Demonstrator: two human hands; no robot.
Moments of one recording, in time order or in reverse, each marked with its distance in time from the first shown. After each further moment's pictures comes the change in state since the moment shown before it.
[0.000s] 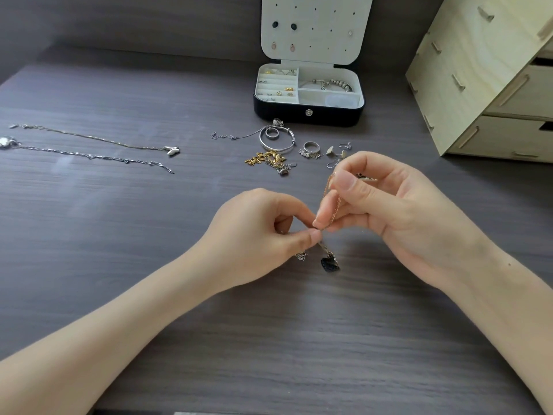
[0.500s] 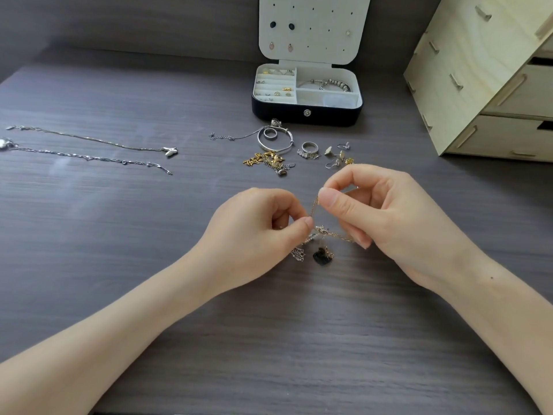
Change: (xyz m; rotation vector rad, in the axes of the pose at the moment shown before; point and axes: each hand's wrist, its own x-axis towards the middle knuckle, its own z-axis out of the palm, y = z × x) left_hand 0.002 -0.004 0.004 -0.053 0.077 -0.068; right_hand 0.001 0.005 0.004 -0.317 0.103 -0.019
